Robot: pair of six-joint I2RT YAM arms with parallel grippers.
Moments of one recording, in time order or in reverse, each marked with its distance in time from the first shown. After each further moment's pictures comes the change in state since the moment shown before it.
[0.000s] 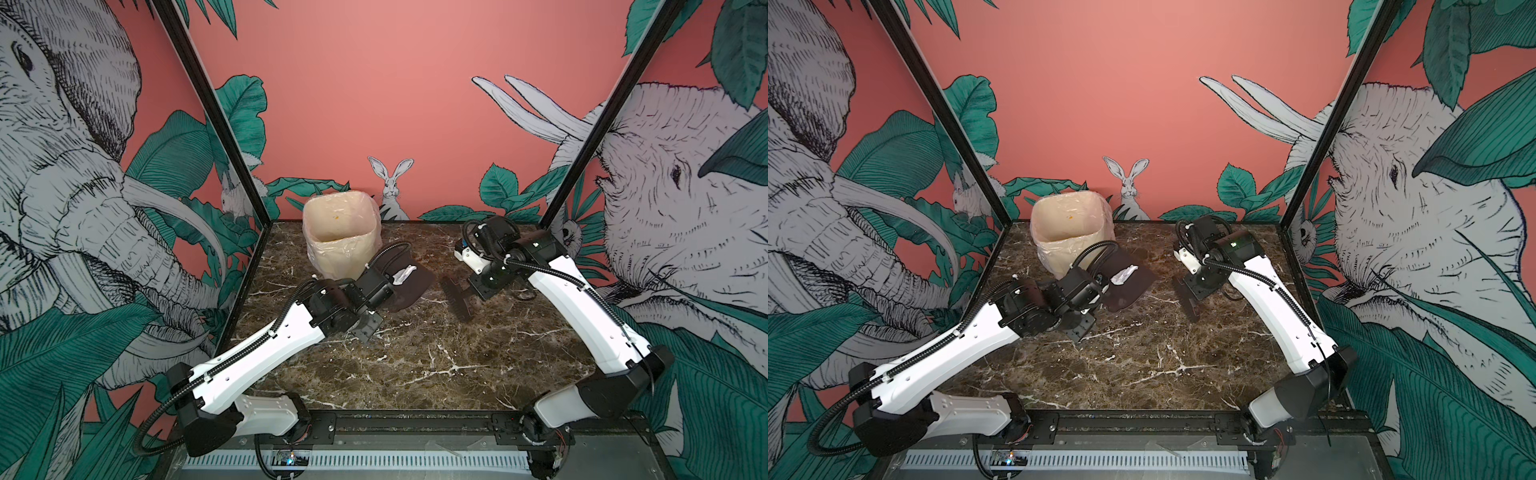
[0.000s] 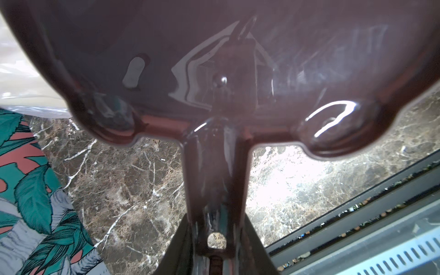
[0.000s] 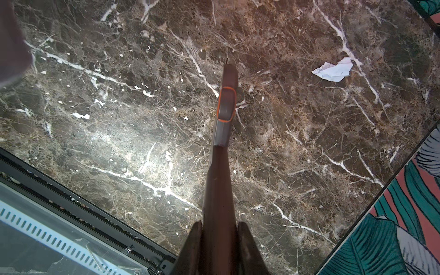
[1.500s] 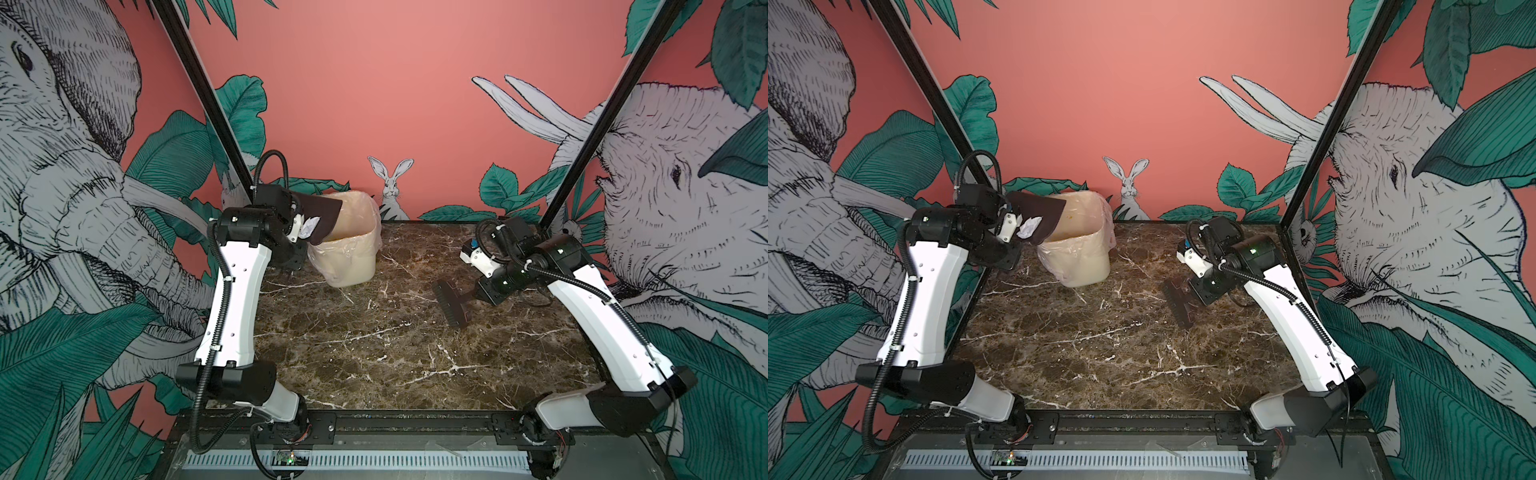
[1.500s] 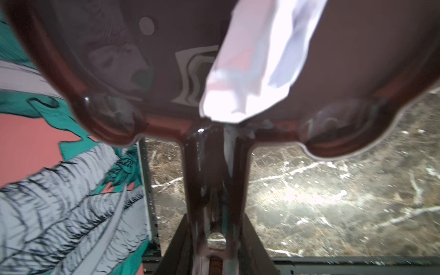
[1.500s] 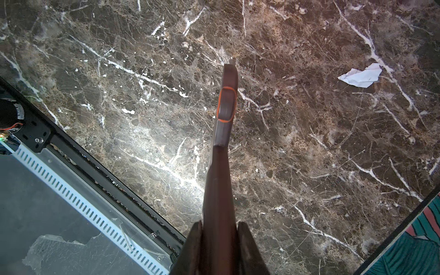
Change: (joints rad) left arm 0.835 0.312 0.631 -0.258 0.131 0.343; right arm -0.021 -0.091 0.002 -0.053 -0.149 -0.023
